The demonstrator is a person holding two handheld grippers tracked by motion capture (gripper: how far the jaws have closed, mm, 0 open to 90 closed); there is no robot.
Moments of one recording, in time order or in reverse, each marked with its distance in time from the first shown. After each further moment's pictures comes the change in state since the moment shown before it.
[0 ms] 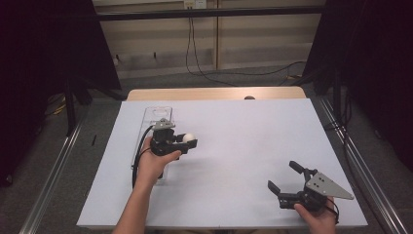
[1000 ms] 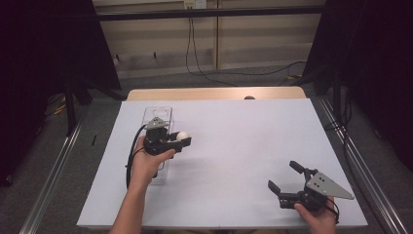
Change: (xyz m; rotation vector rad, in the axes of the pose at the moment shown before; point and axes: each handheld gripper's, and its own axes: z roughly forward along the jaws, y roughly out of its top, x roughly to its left) left arm 0.008 0.001 -0.014 -0.017 0.034 0.002; right arm -0.001 0.000 0.000 -0.004 -0.010 0.004
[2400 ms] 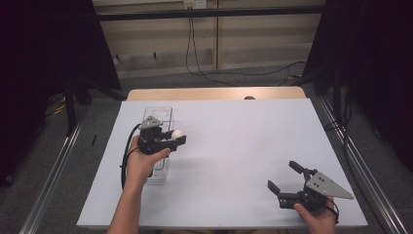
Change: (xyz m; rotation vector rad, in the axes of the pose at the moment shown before) left arm 0.007 0.001 -0.012 -0.023 0.024 0.002; right arm 0.001 0.001 0.000 -0.001 0.004 0.009
